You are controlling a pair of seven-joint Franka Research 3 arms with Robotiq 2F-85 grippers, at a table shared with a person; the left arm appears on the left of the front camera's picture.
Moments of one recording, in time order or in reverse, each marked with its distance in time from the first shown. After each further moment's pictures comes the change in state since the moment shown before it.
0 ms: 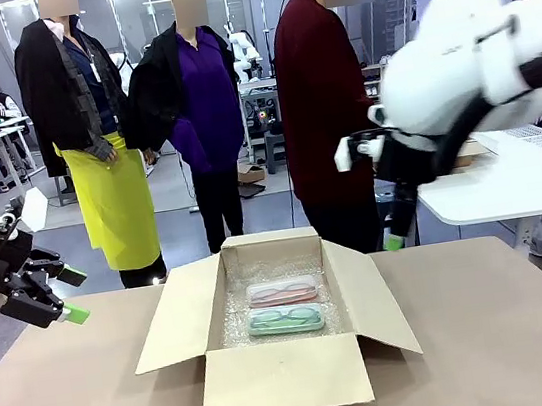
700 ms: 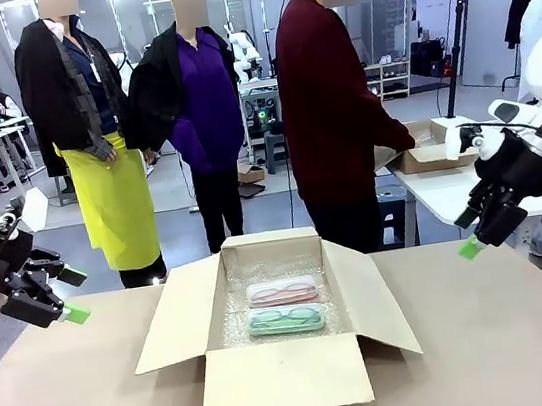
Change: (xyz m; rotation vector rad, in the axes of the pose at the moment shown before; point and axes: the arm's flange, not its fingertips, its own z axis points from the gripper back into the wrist) left arm 0.000 0.000 0.000 0.000 0.000 0.001; right arm -0.123 -0.008 0.009 0.080 -0.281 -0.048
